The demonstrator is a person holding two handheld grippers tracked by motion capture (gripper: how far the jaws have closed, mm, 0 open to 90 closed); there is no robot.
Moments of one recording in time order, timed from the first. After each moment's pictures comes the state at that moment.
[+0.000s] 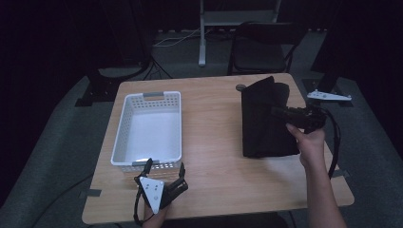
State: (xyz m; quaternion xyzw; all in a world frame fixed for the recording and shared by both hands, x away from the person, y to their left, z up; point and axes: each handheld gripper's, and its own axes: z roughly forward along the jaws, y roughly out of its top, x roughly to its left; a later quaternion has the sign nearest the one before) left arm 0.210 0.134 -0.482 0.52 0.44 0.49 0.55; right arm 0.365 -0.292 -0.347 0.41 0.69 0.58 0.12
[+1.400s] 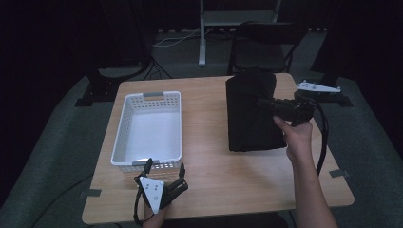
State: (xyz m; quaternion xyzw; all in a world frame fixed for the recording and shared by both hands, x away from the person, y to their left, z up) left arm 0.210 0.134 -0.482 0.52 0.44 0.49 0.55; right arm 0.368 -0.249 -0.321 0.38 0.69 0.61 0.11
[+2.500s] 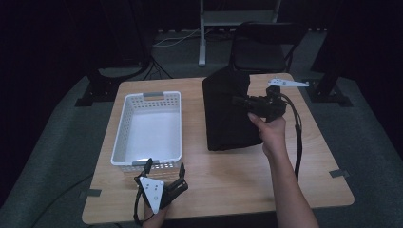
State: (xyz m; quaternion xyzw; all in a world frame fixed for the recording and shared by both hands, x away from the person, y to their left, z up) left arm 0.210 0.134 -0.481 0.52 0.44 0.49 0.55; right arm 0.384 -0.187 -0.319 0.35 0.69 0.62 0.08
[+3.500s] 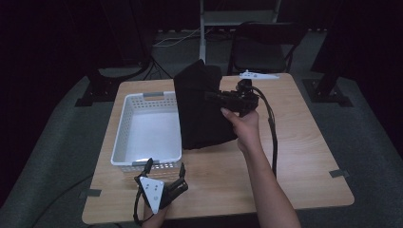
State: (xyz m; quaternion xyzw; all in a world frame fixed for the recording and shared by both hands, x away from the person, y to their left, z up) left arm 0.211 0.135 -0.481 0.52 0.44 0.49 0.55; right arm 0.393 -0.118 -0.303 0.31 0.70 0.64 0.04
